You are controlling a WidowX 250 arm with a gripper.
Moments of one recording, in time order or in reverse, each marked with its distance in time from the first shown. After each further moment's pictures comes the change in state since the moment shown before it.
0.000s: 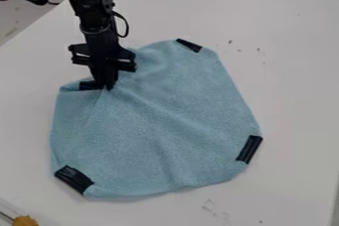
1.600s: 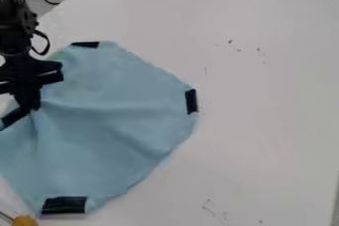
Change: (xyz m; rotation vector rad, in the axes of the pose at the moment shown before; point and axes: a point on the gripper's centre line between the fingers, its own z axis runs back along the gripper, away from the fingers) arm -0.083 0.093 0.022 0.205 -0.027 0.710
